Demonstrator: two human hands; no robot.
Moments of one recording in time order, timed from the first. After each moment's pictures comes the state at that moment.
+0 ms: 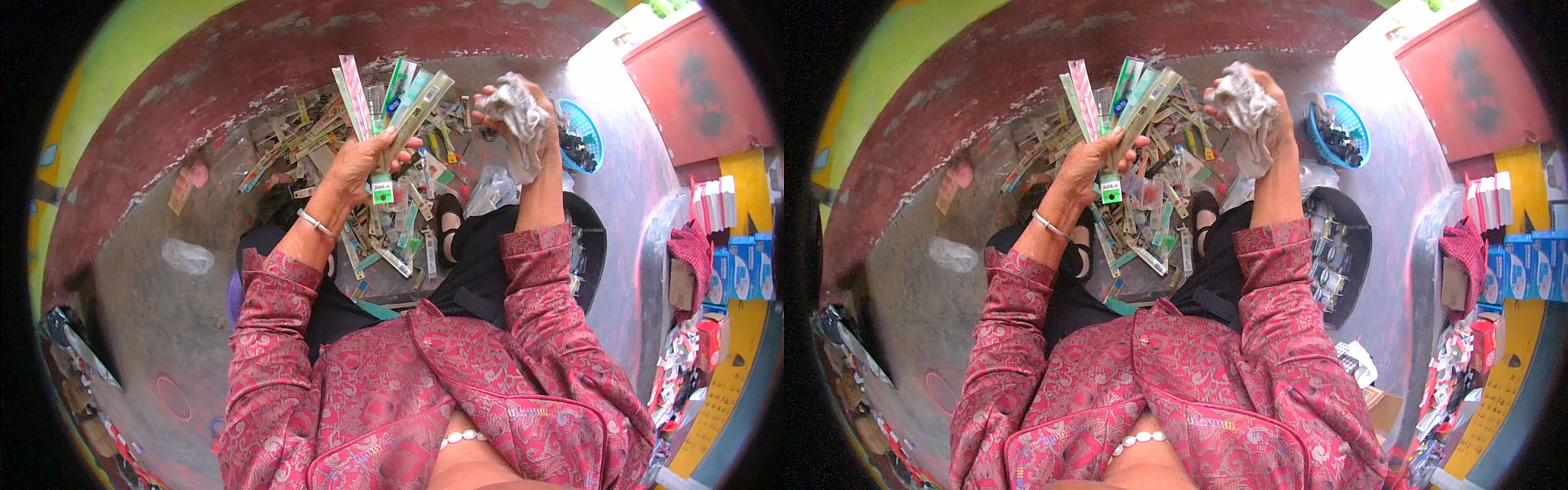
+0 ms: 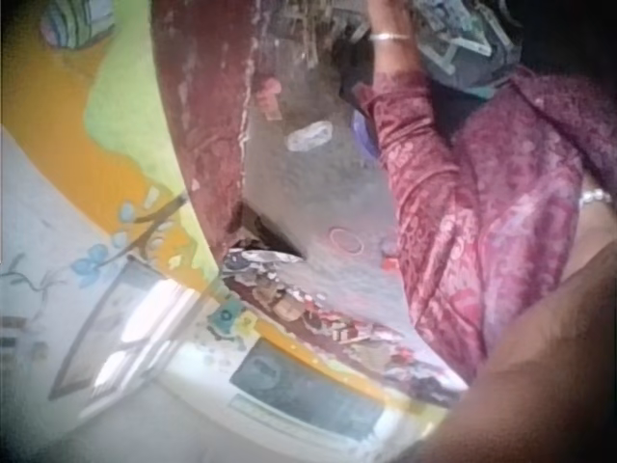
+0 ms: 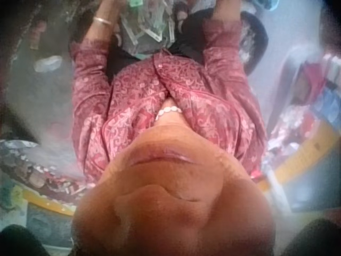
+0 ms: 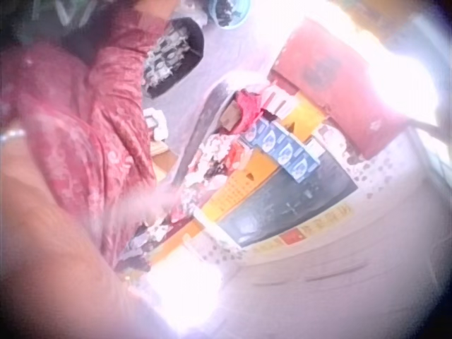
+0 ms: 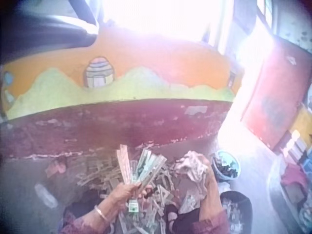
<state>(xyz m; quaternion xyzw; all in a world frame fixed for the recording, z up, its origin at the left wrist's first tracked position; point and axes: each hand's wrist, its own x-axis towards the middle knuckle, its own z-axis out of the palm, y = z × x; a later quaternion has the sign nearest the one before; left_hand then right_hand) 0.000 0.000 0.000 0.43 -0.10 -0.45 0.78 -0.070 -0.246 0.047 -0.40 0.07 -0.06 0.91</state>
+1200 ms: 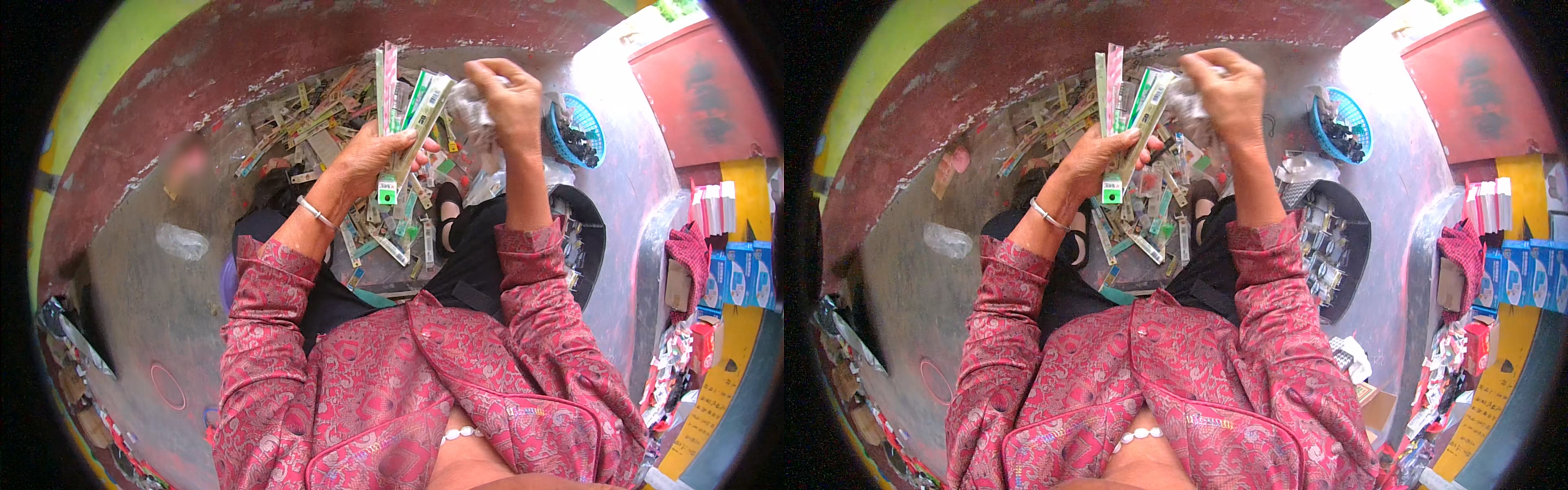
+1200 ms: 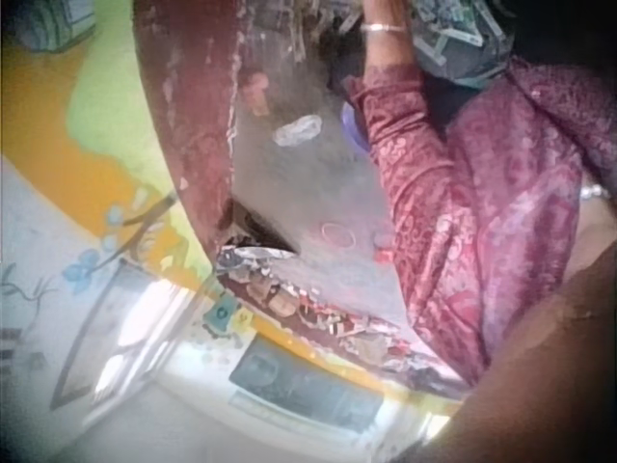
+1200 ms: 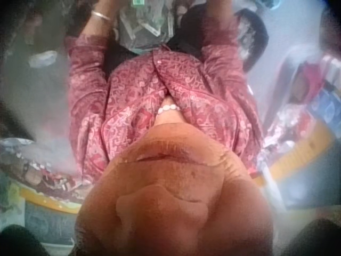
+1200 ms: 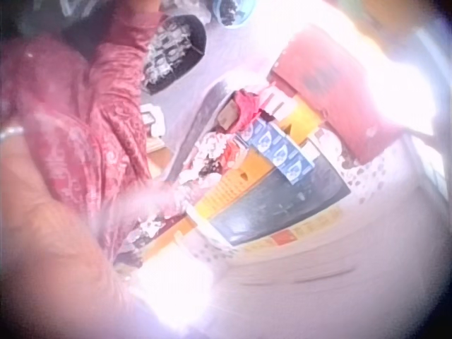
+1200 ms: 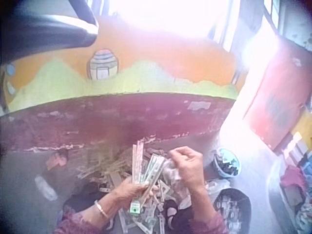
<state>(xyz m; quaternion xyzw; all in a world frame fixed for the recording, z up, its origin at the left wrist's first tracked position) -0.018 -0.001 0.002 0.43 -0.15 -0.48 0.75 -0.060 -0.184 0.056 -0.79 0.12 -0.28 0.54</state>
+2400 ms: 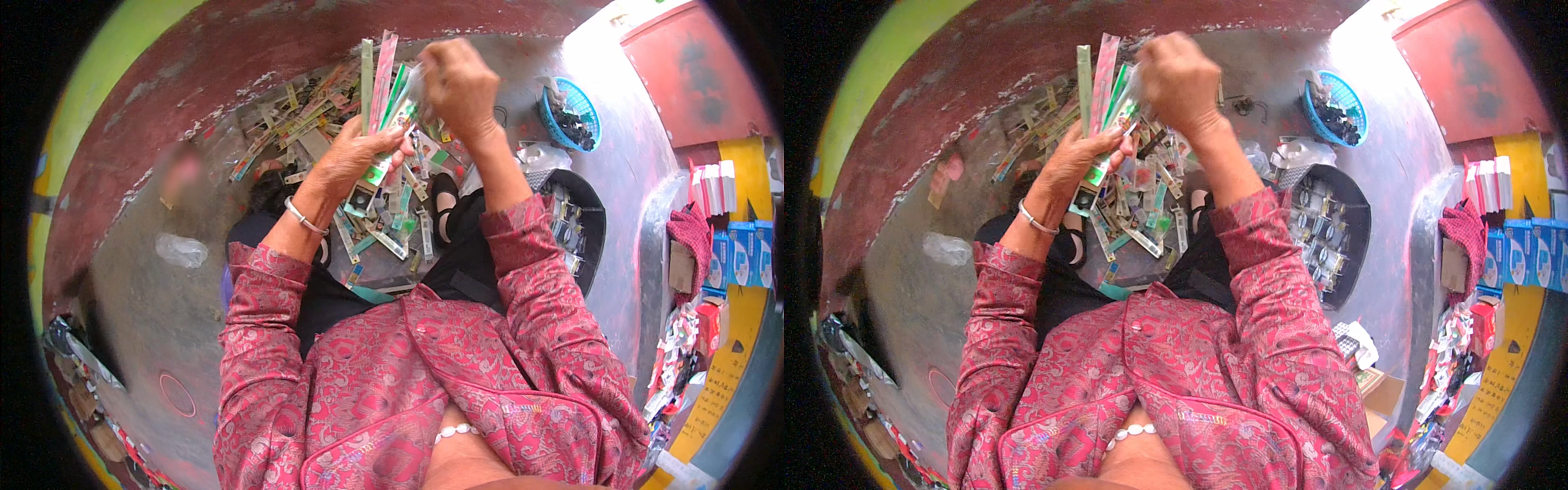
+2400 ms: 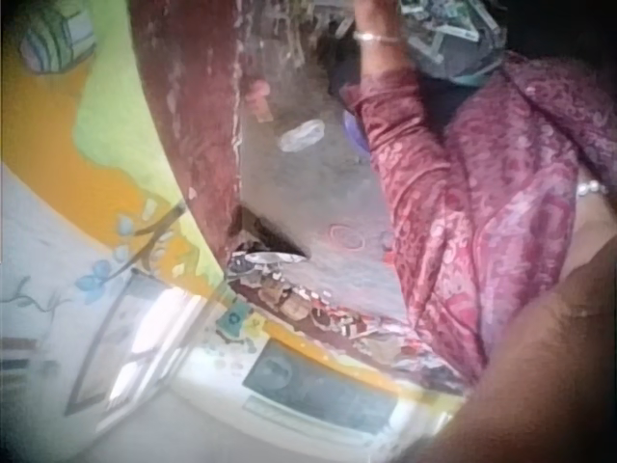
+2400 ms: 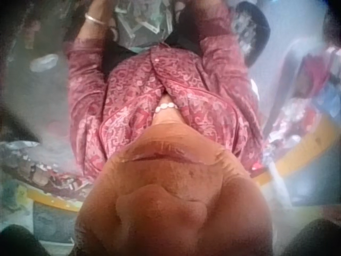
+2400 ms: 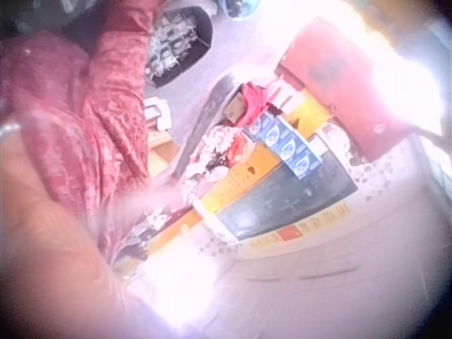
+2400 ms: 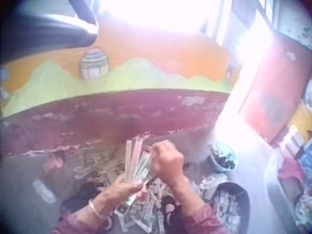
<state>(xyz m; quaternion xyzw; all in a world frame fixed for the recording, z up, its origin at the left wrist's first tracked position) -0.024 0.007 0.011 0.47 -0.19 -0.44 0.74 -0.039 -0.168 0.035 -0.88 -0.03 -0.46 0.13</state>
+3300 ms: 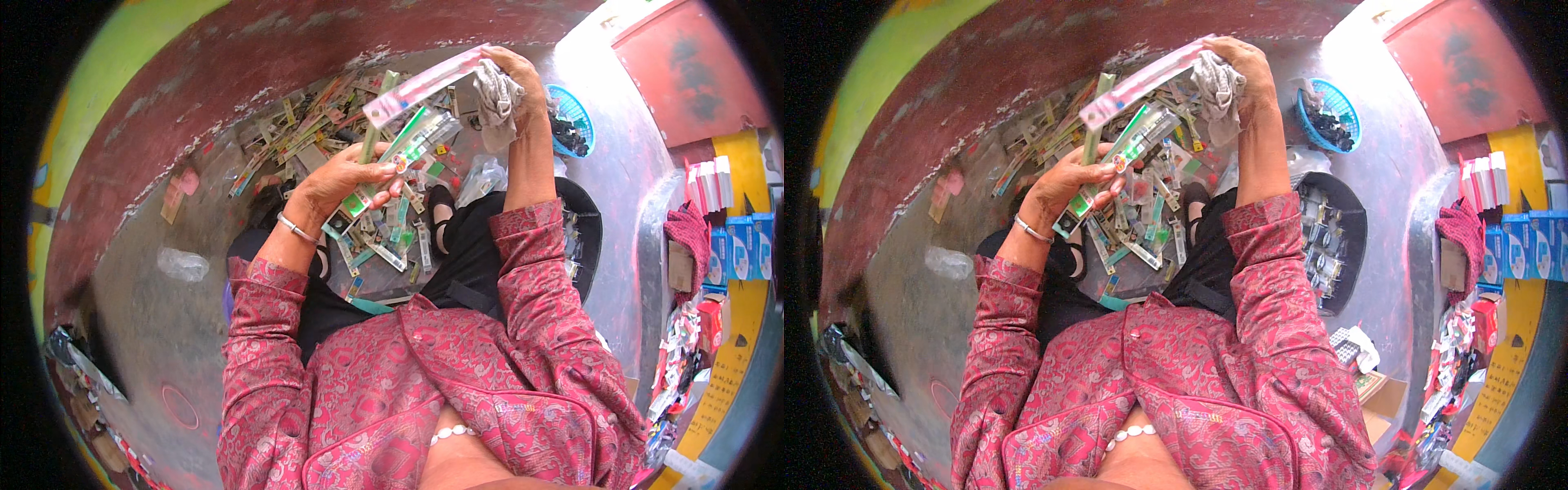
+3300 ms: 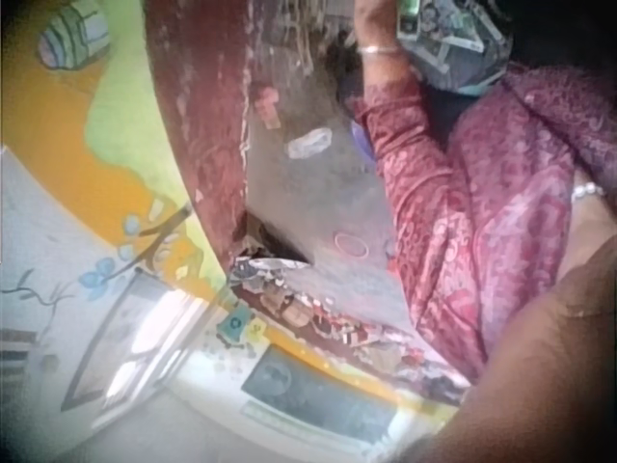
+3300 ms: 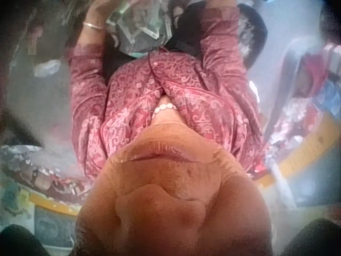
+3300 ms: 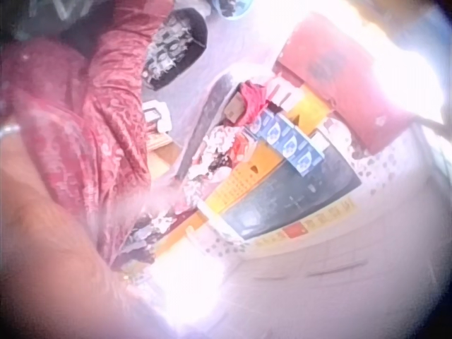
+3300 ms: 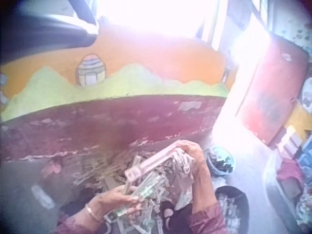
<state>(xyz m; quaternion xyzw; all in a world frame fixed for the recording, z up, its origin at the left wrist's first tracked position) -0.018 0.014 0.020 0.41 -0.22 -0.57 0.68 -0.050 -0.243 0.066 -0.54 0.13 -0.21 0.80</state>
